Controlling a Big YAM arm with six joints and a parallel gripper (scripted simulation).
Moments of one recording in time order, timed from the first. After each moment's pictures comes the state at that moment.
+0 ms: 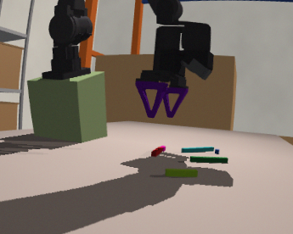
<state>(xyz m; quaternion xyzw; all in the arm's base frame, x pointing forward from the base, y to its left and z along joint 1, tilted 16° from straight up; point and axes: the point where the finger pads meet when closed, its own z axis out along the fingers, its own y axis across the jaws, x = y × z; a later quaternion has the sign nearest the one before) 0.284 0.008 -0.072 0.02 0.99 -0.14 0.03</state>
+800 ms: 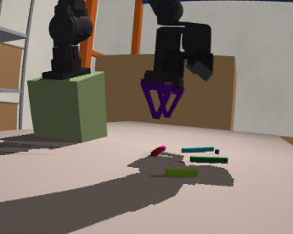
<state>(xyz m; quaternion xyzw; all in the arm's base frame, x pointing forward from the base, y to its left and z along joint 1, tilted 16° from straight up) 0.285 0.009 -0.073 -0.08 0.99 -0.14 0.01</state>
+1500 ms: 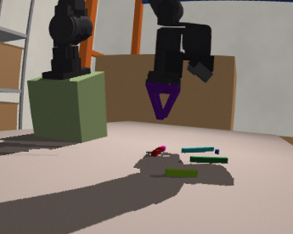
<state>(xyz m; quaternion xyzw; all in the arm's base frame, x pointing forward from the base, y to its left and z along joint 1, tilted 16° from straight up) 0.285 0.010 -0.075 -0.16 0.98 -0.14 0.00</state>
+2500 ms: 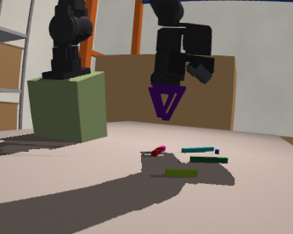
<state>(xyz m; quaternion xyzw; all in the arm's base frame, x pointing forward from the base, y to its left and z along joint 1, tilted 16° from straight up) 0.286 0.011 -0.076 -0.26 0.95 -0.14 -0.01</state>
